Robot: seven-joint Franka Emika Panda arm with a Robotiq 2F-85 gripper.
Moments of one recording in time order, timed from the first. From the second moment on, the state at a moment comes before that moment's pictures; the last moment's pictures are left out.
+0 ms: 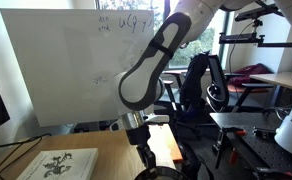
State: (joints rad) arm -0.20 0.74 0.18 -1.87 0.31 2.25 -0.72
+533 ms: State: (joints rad) arm -0.20 0.76 0.18 -1.79 0.31 2.18 -0.60
